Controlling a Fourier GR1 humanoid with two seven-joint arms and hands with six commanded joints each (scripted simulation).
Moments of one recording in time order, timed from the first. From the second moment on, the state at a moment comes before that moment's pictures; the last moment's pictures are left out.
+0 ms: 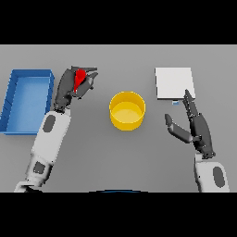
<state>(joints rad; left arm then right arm) -0.56 0.04 -0.02 -1.08 -0.26 0.13 -0.10 0.02 -0.10 0.05 -1.63 0.12 0.03 -0.07</state>
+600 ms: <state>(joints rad) -0.68 0.20 -0.30 -1.12 -0.51 0.07 0.08 0.05 -0.09 0.06 -1.65 0.13 0.02 -0.06</state>
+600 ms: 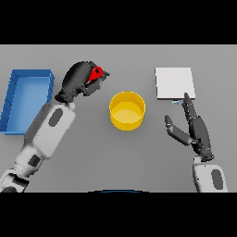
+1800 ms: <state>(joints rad) -1.18 0.27 -0.97 -0.85 -0.92 -0.40 0.11 0.05 -0.06 0.05 -1.64 0.09 0.03 -0.02</state>
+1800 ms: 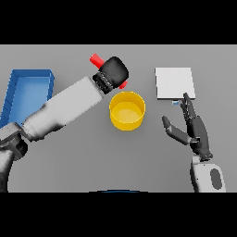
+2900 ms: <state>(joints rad) -1.41 0.21 -1.33 -0.75 -1.01 -0.46 0.04 0.06 -0.07 0.05 -1.64 0.13 0.00 -0.04</state>
